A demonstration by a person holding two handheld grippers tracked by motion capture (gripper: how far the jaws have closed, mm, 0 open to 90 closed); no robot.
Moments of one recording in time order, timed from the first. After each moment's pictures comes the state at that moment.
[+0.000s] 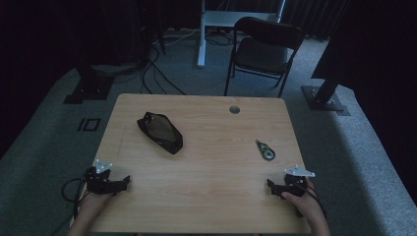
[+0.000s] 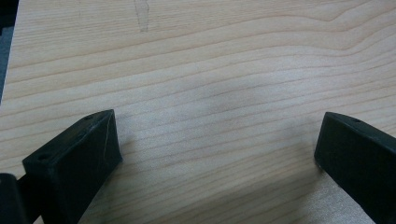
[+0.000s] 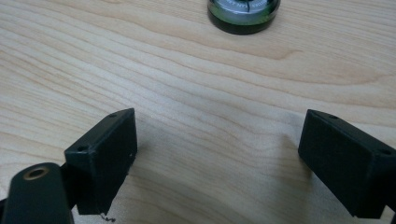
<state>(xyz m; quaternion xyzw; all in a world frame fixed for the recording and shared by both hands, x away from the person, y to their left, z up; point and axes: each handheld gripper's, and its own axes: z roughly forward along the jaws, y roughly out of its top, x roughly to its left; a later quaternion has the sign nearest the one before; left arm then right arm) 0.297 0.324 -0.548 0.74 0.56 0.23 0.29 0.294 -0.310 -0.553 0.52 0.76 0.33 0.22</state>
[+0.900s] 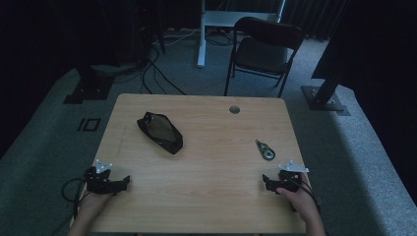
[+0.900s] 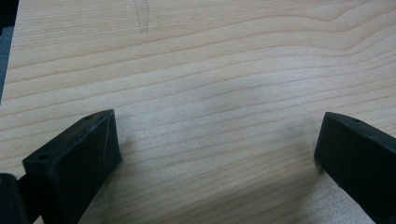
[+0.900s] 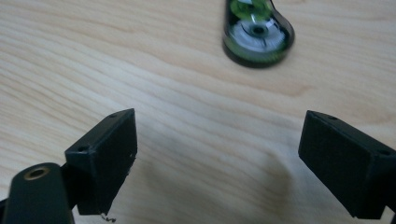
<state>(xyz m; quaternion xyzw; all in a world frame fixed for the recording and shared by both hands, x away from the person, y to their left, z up) 0.298 0.324 -0.548 0.74 0.56 0.23 0.29 0.305 -0.290 -0.543 0.51 0.75 0.33 0.24</state>
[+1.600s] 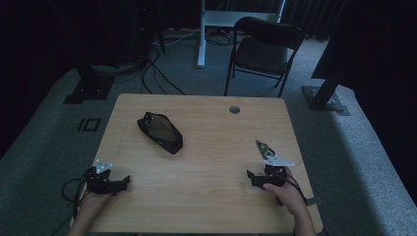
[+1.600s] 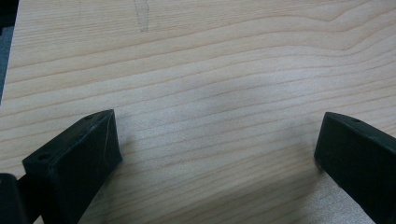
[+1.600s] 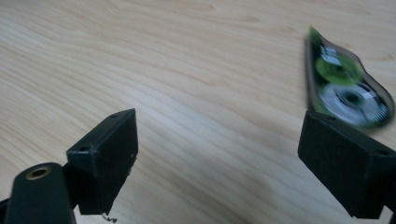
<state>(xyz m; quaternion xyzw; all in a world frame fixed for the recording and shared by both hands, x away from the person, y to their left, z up) 0.298 0.324 -0.548 0.74 0.56 0.23 0.29 0.318 -0.243 -0.529 0.47 0.77 0.38 0.21</state>
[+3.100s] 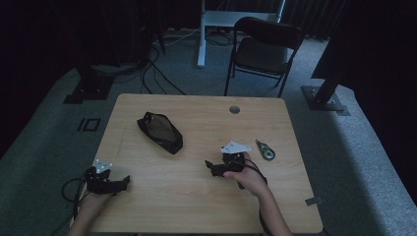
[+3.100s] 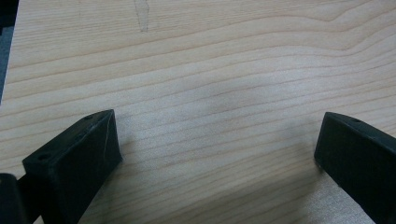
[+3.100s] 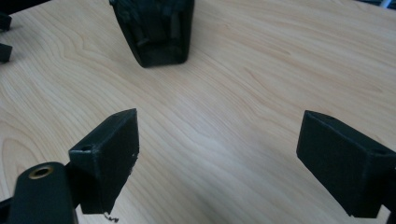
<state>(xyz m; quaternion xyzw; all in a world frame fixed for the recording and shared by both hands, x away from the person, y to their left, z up) 0.298 0.324 -0.548 0.74 0.56 0.23 0.29 0.355 -0.116 -0.504 0.35 0.80 0.45 0.17</state>
